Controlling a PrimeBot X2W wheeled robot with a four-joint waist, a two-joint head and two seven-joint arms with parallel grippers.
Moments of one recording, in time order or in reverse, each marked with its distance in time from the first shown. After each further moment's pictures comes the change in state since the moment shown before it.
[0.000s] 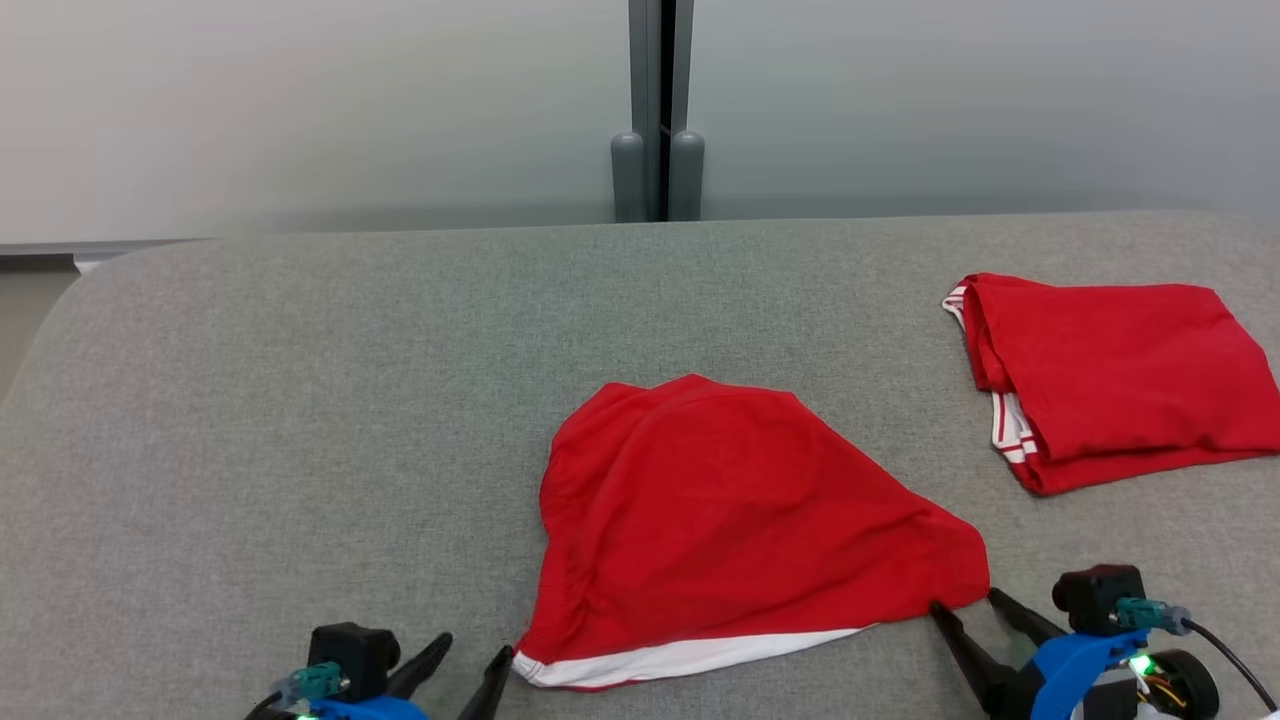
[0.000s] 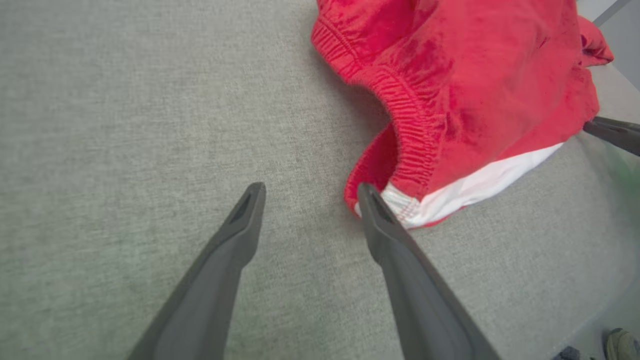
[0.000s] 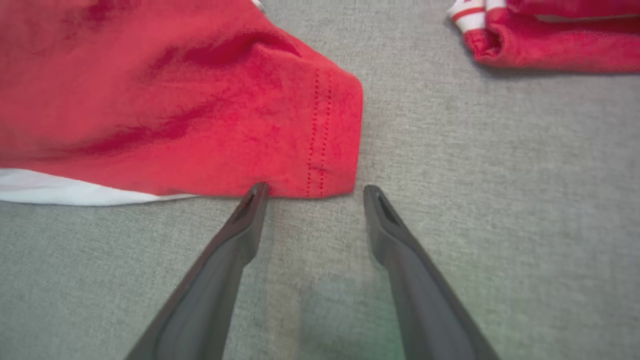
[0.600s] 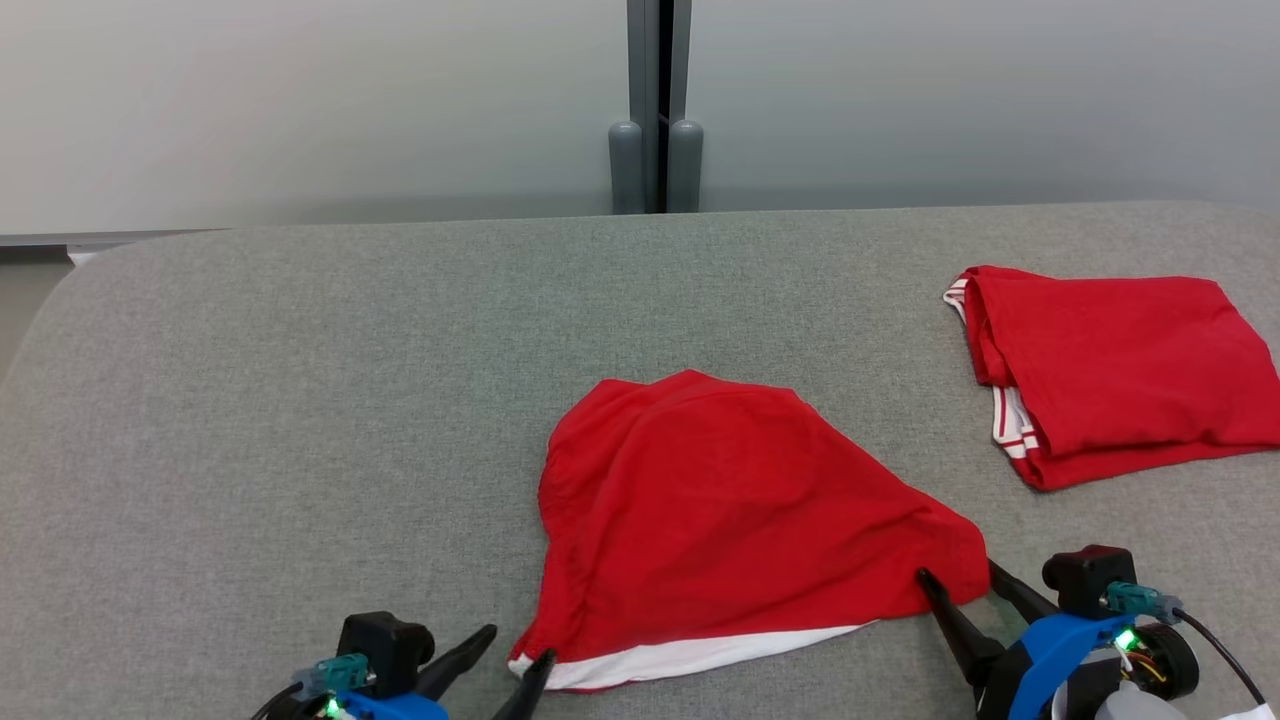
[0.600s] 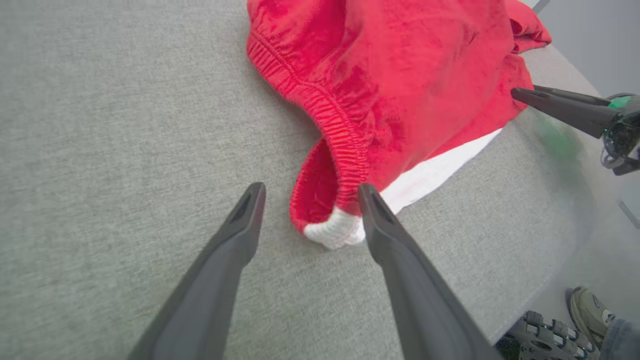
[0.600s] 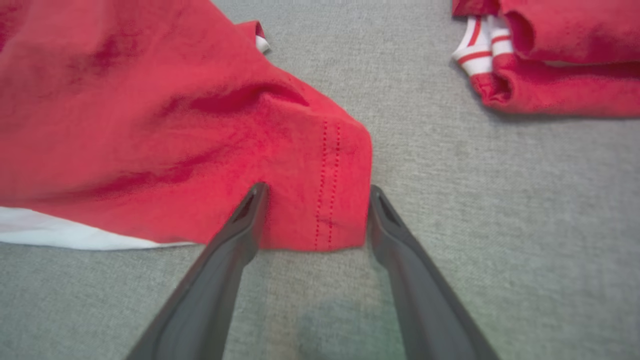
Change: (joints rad) left arm -0.039 0.083 -0.139 -0.104 -0.088 0.000 0.010; right arm -0.094 0.016 0.089 0.109 0.045 0.000 -0.134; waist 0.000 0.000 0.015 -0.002
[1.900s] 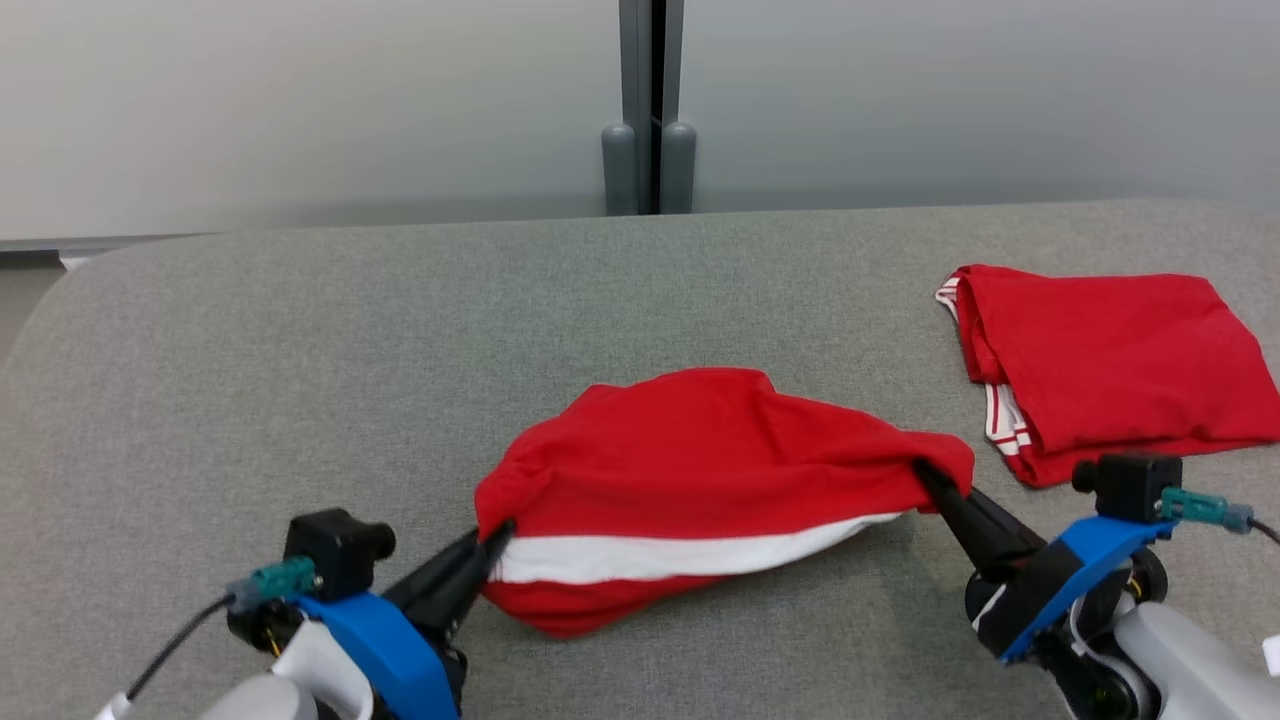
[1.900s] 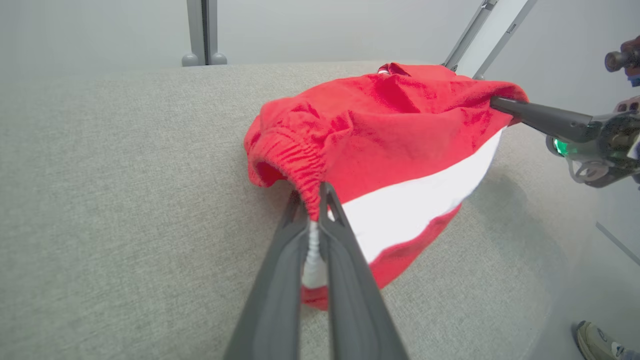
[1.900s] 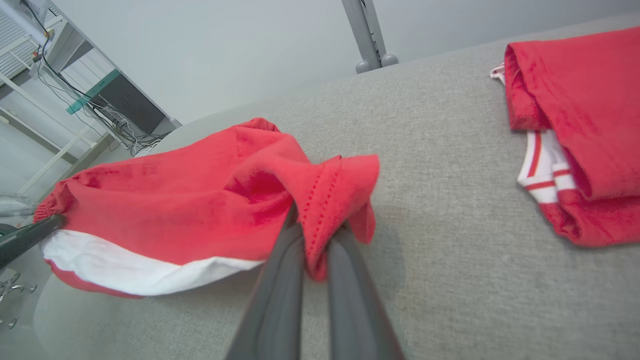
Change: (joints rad) left arm -0.155 0.090 -0.097 -0.048 -0.130 0.000 -0.116; right arm -0.047 -0.113 0.090 -0.288 0.371 0.000 0.021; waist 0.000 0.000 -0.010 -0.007
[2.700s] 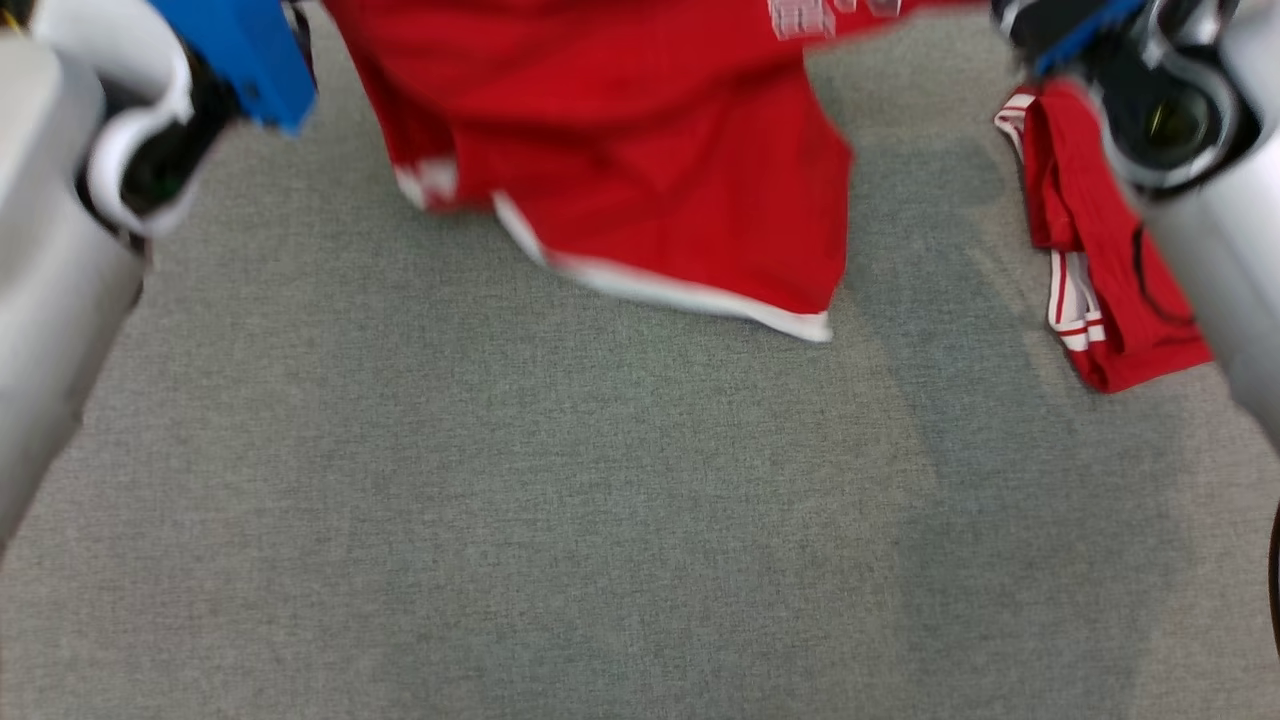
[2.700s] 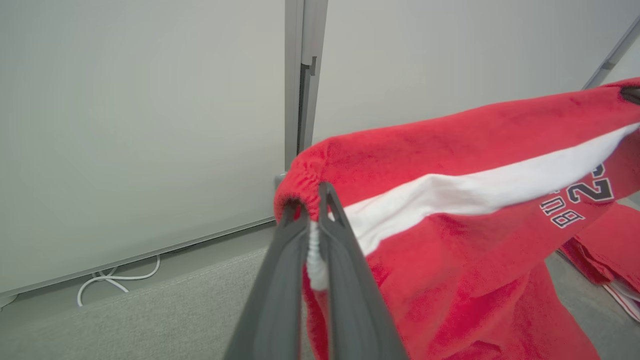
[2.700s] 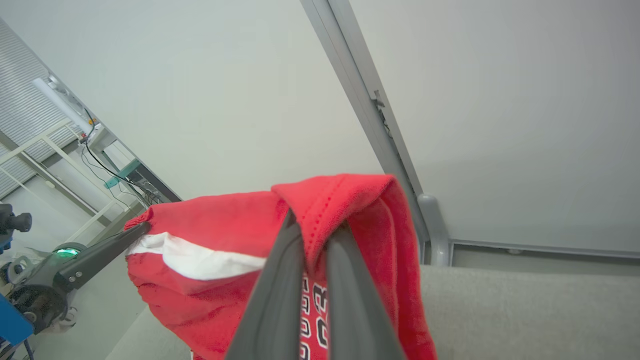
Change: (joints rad) left arm -0.978 -0.016 -0.095 0.437 -0.145 0.000 0.156; right arm -0.871 0.106 -0.004 0.219 0.198 0.000 0.198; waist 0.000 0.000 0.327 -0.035
